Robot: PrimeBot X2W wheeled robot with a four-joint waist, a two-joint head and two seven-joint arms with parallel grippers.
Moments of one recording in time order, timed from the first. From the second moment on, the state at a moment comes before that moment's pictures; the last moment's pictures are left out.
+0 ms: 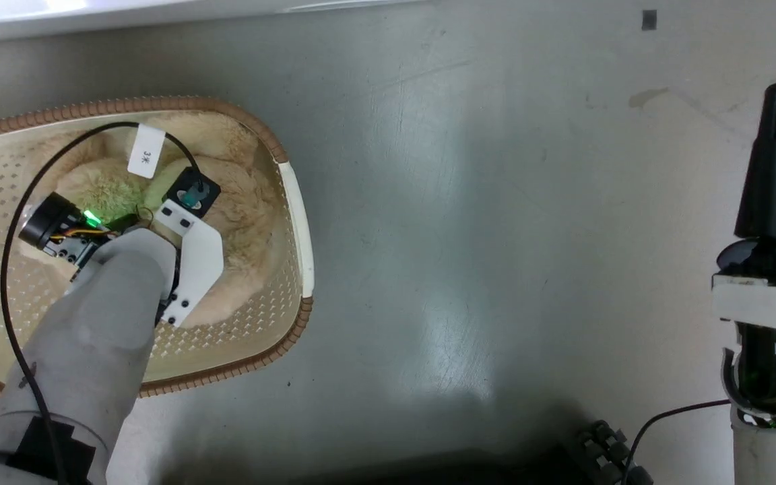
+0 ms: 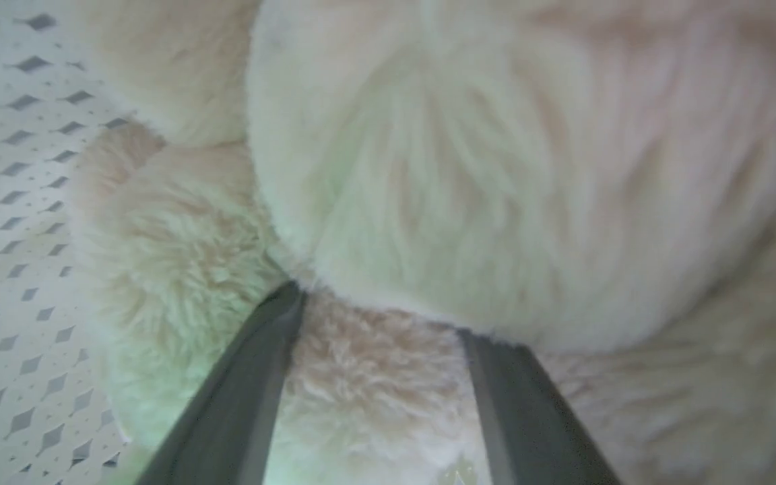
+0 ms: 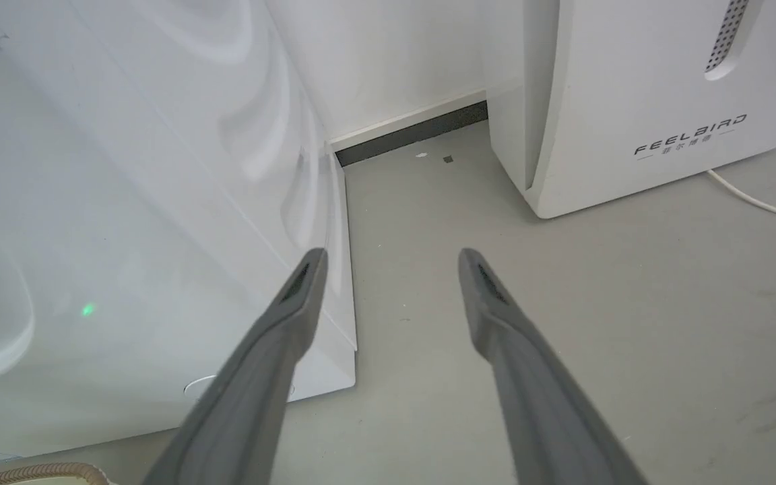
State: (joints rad) left arm -0.97 0.30 -0.54 1.18 0.07 -0.06 0.25; right arm -0.35 -0.05 -0.09 -0.13 0.46 0.13 -0.24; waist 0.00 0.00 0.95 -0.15
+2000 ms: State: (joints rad) left arm -0.64 0.13 -0.56 1.22 -0.18 -0.08 -0.25; right arm -0.02 -0.05 -0.13 0.05 0.40 0.13 -0.26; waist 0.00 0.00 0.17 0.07
